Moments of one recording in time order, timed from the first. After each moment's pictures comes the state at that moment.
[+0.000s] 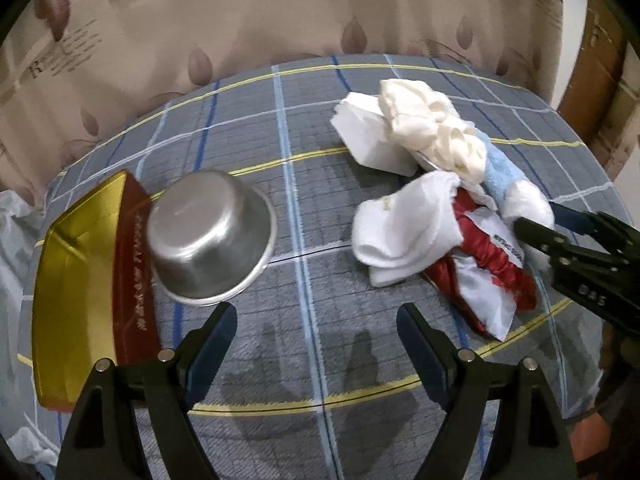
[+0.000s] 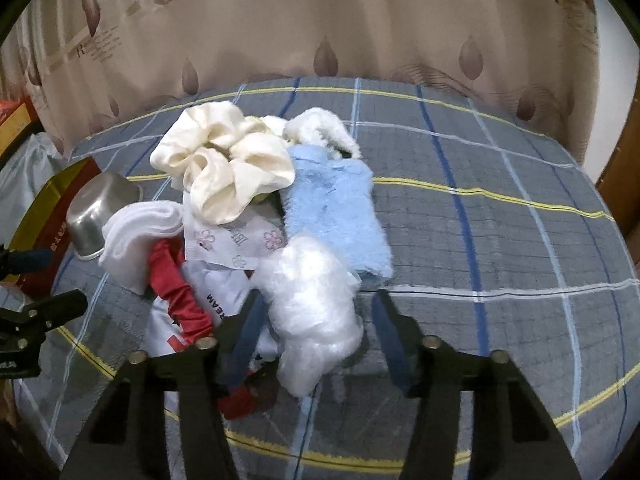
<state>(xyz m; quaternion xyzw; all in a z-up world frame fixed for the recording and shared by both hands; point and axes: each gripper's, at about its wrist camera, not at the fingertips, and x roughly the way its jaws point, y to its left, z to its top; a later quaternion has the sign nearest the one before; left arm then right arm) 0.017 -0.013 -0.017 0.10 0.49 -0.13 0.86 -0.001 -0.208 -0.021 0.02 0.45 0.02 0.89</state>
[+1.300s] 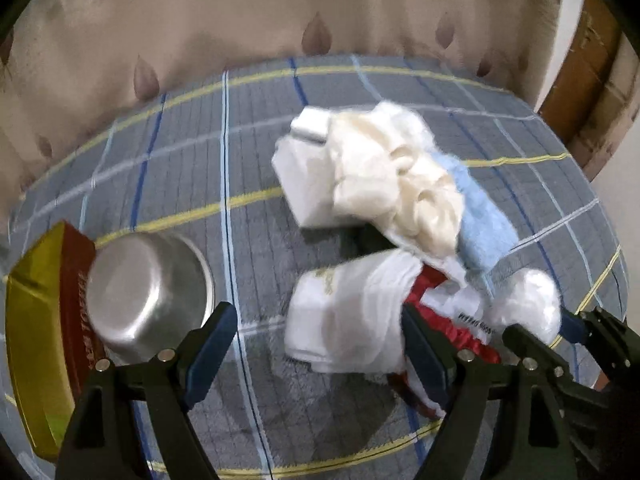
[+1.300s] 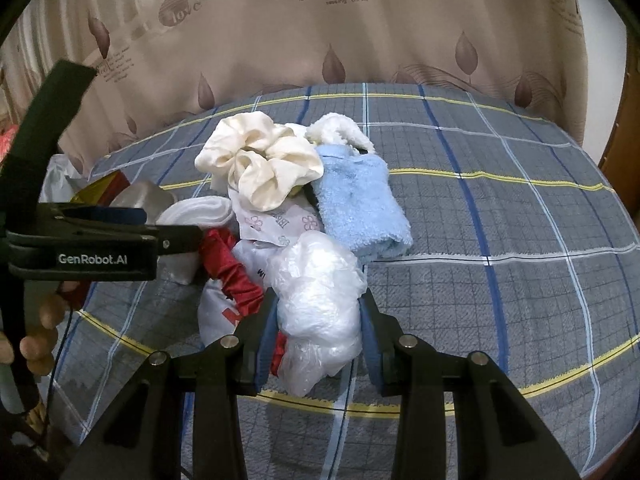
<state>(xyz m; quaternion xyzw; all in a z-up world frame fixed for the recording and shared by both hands) 0.073 -0.054 -0.017 0.09 0.52 -0.16 0.83 -0.035 -0.200 -0.007 0.07 0.43 0.03 0.90</state>
